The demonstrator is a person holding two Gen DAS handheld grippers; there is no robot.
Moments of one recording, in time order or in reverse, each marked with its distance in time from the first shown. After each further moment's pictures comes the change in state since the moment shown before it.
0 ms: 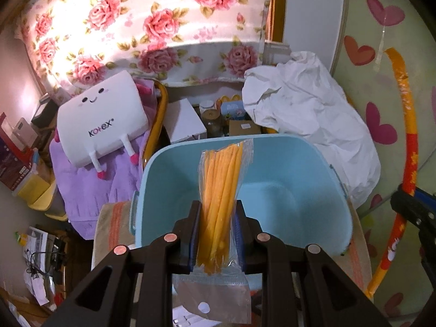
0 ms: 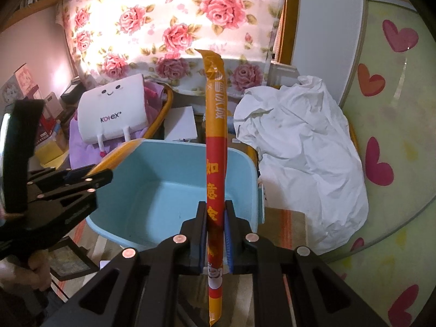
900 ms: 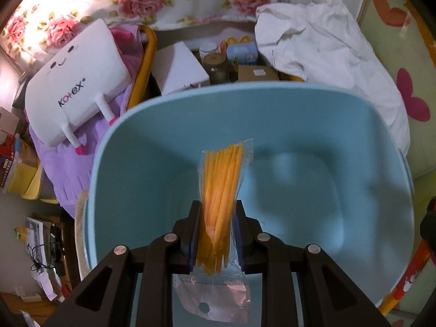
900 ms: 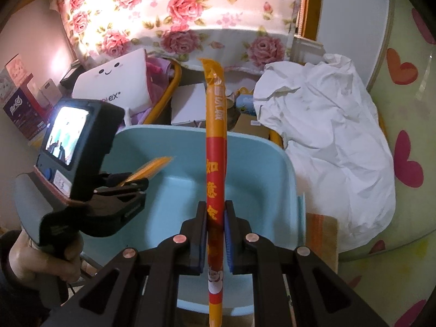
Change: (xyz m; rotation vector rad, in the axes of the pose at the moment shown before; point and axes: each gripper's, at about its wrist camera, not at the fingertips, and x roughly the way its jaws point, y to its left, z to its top) left arm 0.147 -0.003 0.017 0.039 0.306 0.030; right arm 0.118 0.000 0.030 -0.005 0.125 0.079
